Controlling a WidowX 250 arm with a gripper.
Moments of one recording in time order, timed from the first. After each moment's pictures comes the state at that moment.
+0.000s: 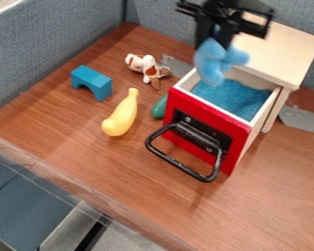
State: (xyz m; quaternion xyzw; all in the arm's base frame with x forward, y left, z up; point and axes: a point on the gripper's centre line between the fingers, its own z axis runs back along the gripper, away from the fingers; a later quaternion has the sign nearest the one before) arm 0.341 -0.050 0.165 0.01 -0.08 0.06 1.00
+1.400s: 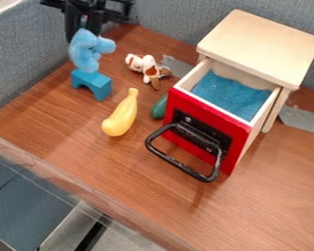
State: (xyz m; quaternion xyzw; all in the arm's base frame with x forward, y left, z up) arm 0.289 0.095 0.138 0.09 0.02 0.30 0.95
